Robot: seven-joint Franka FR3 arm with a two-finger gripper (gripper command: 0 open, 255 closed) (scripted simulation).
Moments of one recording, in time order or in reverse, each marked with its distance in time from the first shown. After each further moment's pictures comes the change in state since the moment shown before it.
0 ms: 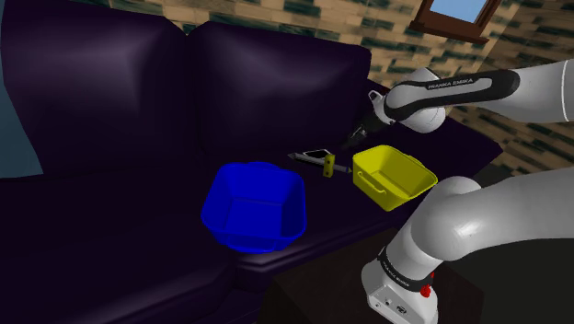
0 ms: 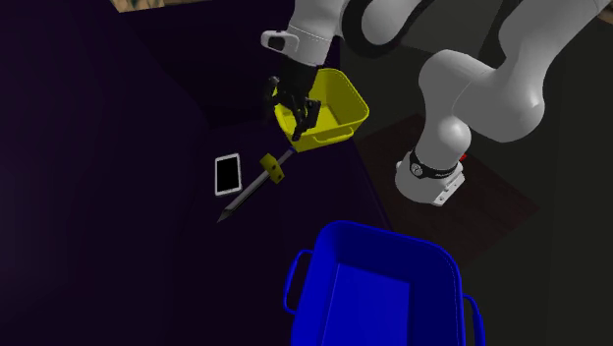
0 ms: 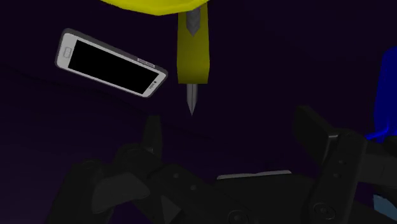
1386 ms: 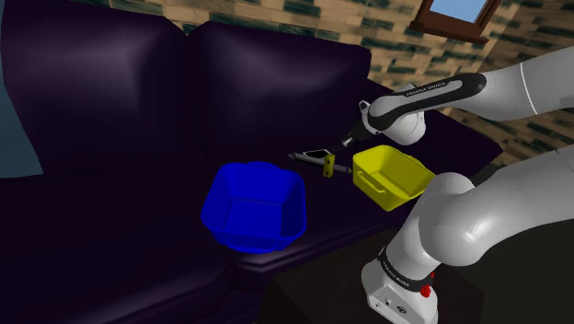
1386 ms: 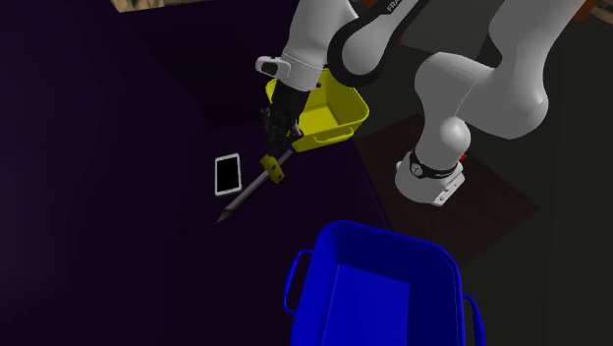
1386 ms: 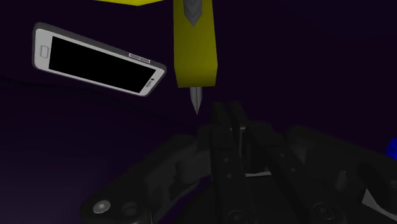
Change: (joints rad) arm 0.210 0.135 -0.167 -0.026 0.131 0.255 -0.056
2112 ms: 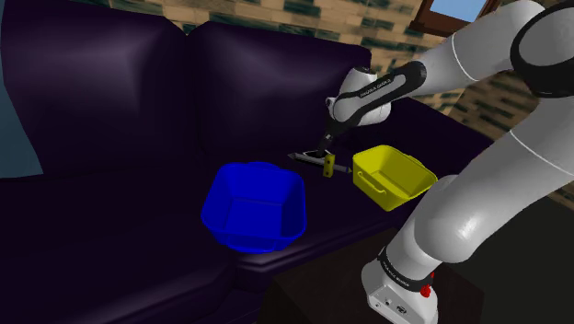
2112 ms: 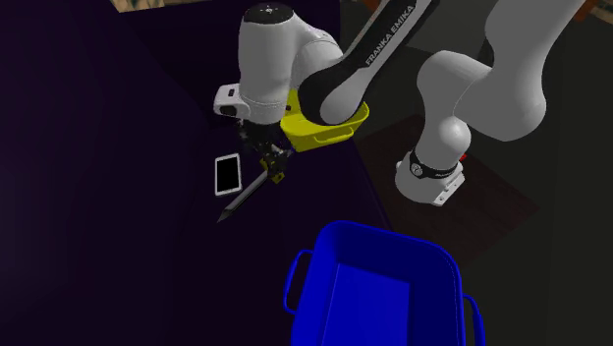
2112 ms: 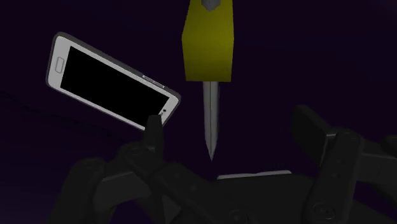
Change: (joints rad) arm -0.132 0.360 0.374 0.248 -0.215 -0.205 0.381
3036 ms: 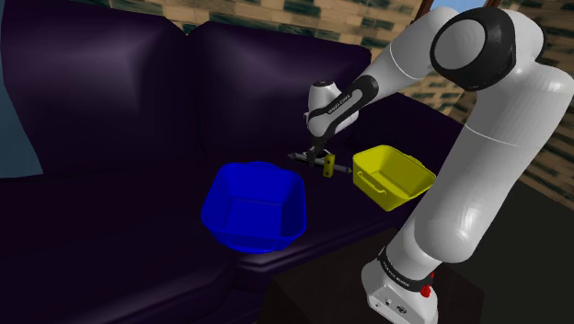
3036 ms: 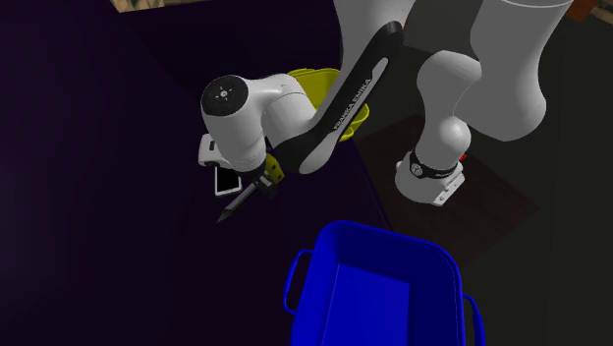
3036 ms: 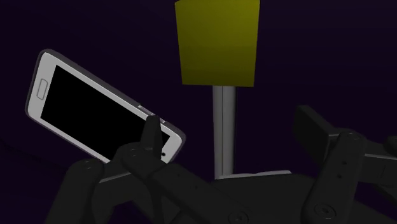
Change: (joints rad) arm 0.005 0.317 0.094 0.195 -0.155 -0.117 0.217
